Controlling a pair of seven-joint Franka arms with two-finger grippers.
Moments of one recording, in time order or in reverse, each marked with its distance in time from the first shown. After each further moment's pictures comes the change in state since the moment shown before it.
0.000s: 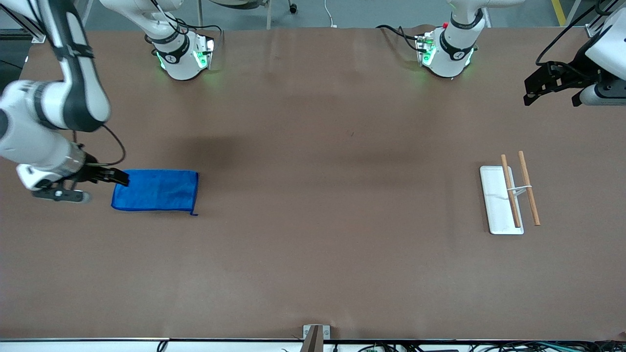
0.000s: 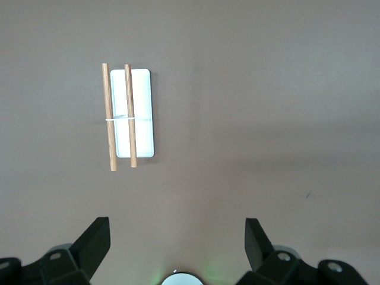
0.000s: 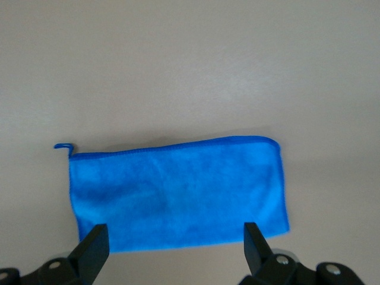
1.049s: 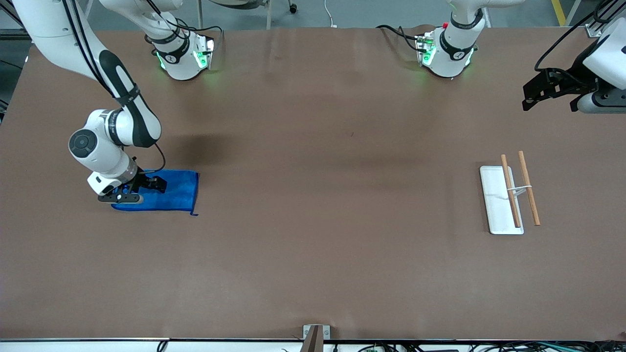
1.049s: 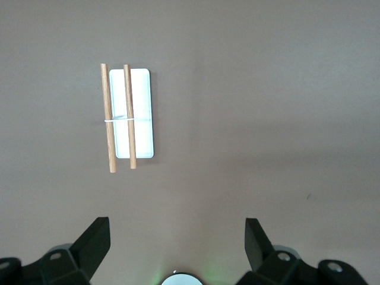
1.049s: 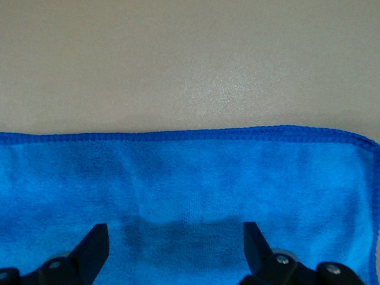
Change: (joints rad) left arm 0.003 0.025 0.001 0.015 0.000 0.000 0.000; right arm 0.006 0.218 -0.003 -0.163 0.000 0.424 -0.087
